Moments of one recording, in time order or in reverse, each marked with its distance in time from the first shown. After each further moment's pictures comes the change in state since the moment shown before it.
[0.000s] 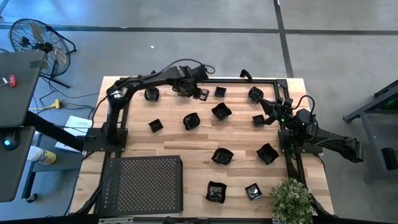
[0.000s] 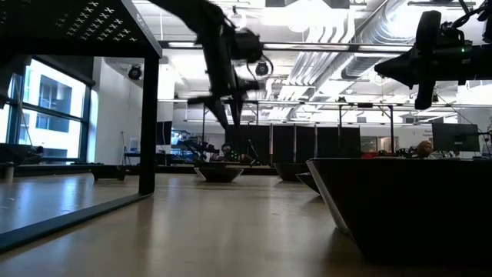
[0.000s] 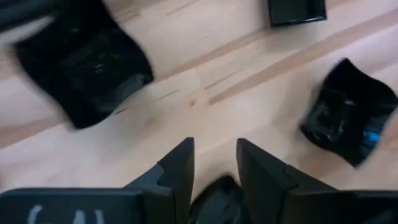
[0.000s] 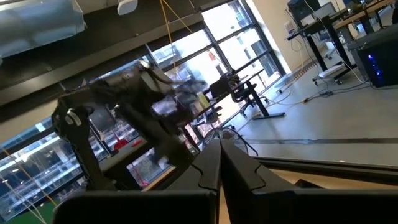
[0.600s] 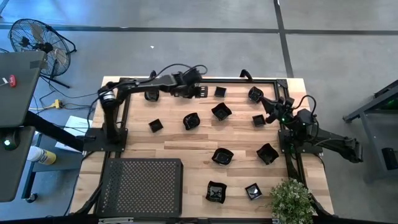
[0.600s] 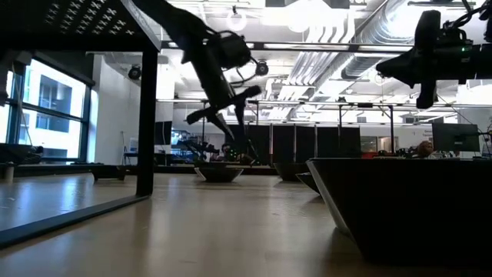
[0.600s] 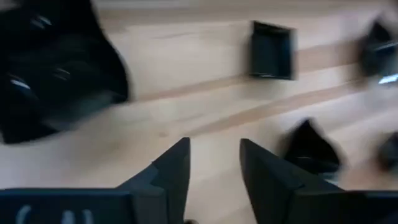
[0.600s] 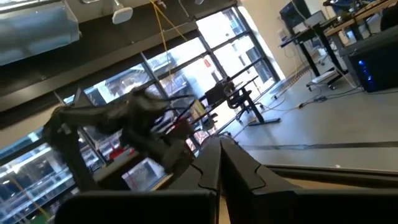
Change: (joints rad) left arm 0.010 -0.072 -0.301 0.446 0.010 -0.181; right arm 0.000 -0.007 0.000 0.009 0.033 0.003
